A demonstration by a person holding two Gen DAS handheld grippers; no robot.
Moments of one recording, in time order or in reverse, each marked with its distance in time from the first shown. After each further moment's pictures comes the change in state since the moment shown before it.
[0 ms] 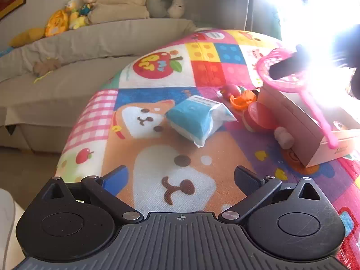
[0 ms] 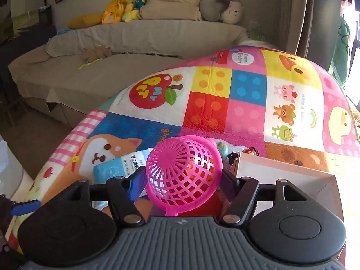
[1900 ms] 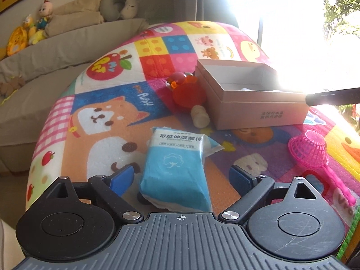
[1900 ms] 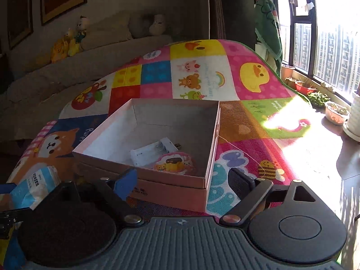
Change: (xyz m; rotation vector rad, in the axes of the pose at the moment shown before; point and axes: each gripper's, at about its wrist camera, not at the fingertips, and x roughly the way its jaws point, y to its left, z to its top) left arm -0.017 -0.040 -0.022 0.162 0.018 -0.166; right arm -0.082 -0.086 -0.140 0.199 -0.103 -0.197
